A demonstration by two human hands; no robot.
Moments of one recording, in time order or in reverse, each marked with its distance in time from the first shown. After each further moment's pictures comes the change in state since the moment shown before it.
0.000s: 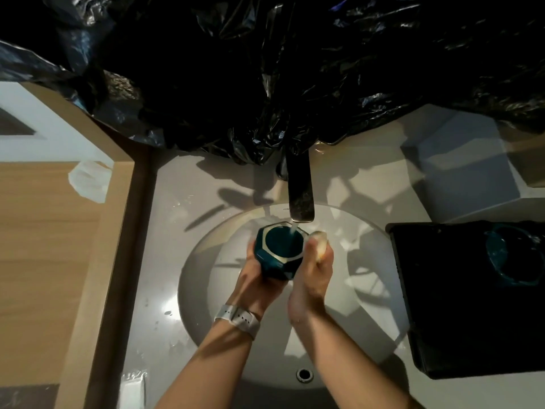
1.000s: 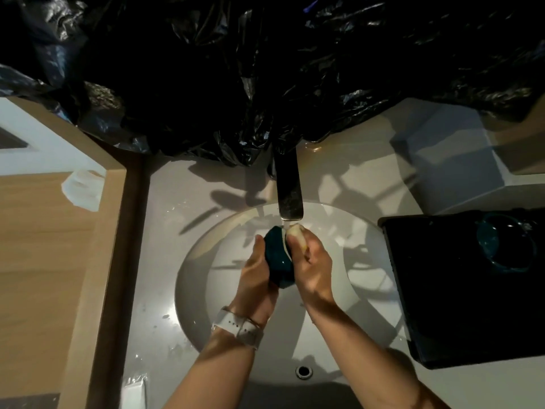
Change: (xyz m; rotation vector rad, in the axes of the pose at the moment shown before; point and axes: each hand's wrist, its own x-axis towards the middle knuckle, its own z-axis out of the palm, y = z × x) left_hand -0.017 -0.016 -0.003 0.314 -0.072 0.205; right_hand 0.021 -0.003 -0.027 -0.524 -0.361 -0.251
